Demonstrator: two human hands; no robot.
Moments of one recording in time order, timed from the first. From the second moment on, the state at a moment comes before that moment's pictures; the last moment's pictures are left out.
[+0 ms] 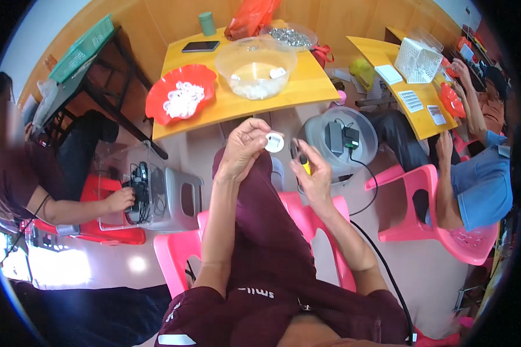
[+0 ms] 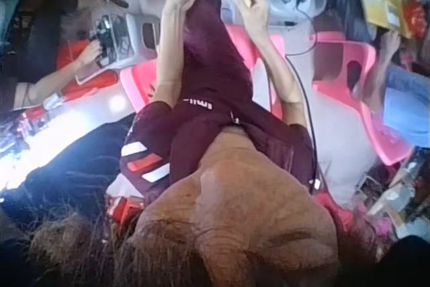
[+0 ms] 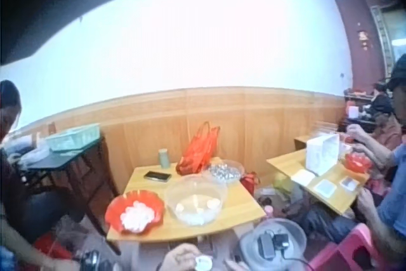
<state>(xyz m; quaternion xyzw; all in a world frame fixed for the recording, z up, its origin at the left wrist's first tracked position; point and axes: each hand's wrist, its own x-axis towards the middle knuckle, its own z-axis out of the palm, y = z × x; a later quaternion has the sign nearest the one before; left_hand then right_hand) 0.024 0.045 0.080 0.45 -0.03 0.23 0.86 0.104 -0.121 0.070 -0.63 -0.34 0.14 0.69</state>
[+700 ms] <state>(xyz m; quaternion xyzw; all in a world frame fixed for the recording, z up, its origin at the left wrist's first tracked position) 0.011 0.032 0.097 0.42 -0.10 0.17 0.89 0.104 -0.112 0.125 -0.57 -0.56 0.07 0.60</state>
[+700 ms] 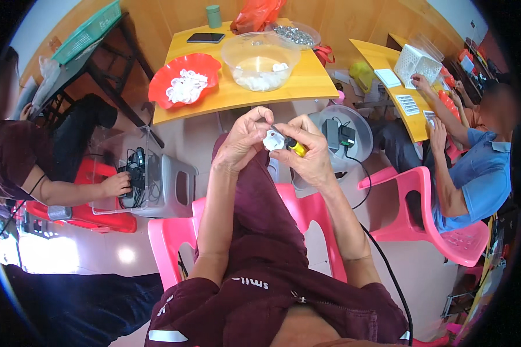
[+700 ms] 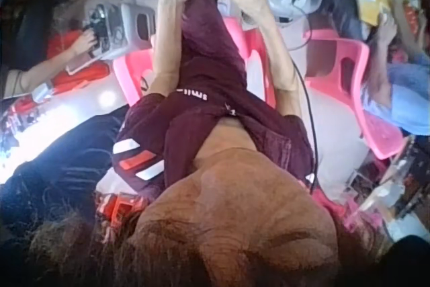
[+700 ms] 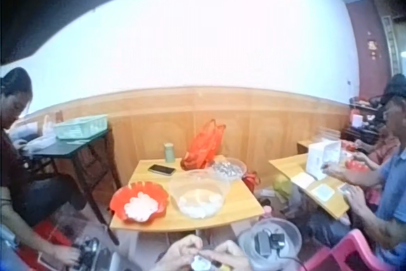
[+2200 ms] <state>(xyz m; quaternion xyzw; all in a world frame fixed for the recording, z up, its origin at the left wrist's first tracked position) -0.002 -0.006 0.097 0.36 0.00 0.34 0.87 0.085 -0.117 0.118 -0.64 -0.52 -0.07 0.55</state>
